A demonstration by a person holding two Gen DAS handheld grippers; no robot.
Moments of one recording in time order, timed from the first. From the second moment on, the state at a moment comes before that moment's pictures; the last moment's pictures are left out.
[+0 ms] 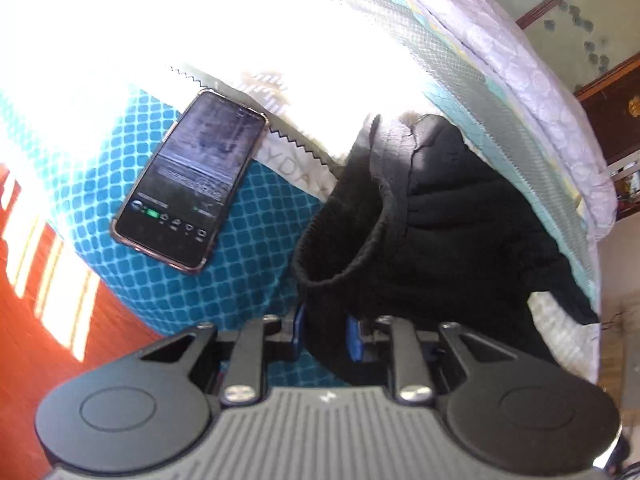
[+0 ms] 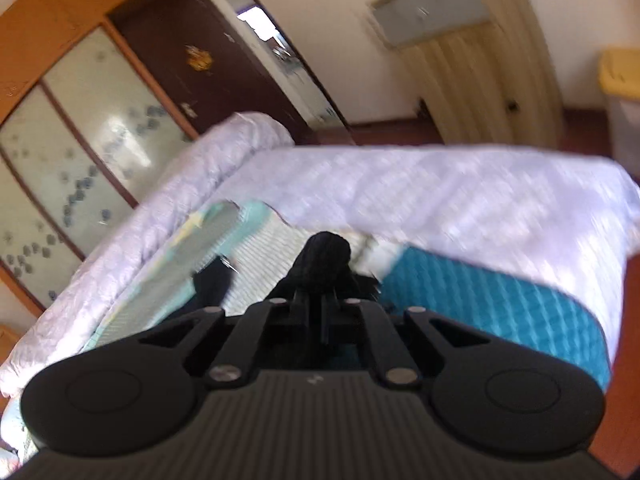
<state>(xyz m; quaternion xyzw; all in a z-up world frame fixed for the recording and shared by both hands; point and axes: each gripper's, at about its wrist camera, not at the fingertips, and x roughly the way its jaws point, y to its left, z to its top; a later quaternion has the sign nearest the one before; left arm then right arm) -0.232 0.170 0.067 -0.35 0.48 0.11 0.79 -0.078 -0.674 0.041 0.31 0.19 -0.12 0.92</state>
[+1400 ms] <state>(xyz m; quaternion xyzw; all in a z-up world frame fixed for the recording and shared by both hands) 0.075 0.079 0.000 0.16 0.46 -0.04 0.88 0.291 -0.519 -0.006 0.22 0.45 -0.16 0.85</state>
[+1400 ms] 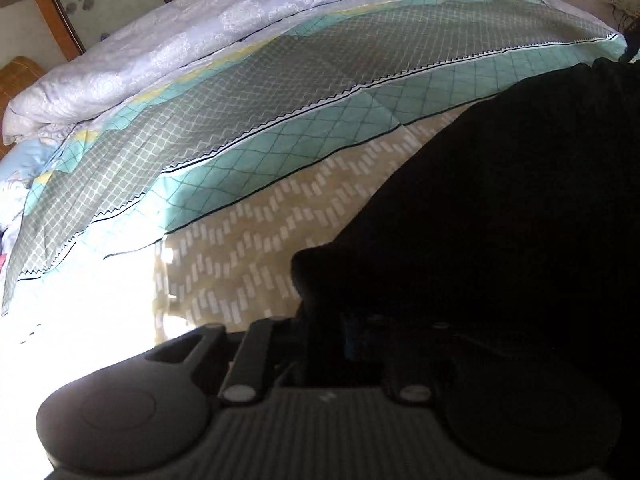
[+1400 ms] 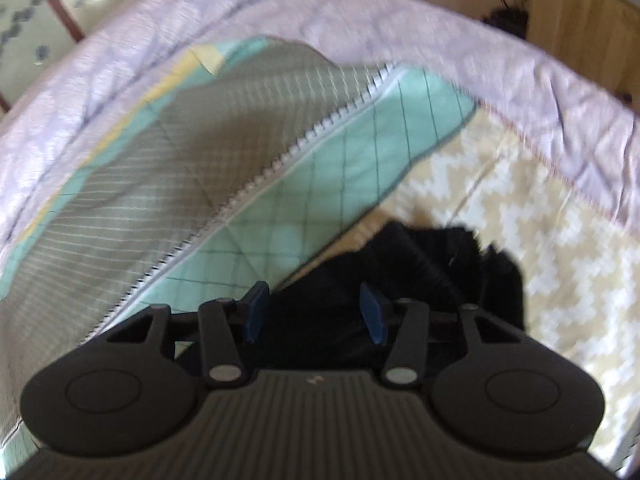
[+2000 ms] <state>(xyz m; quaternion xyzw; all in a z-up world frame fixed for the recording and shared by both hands) -0.140 0.071 0.139 0.09 0.32 -0.01 0.94 0.124 -0.585 0.091 0.31 0.28 -0.12 0.90</state>
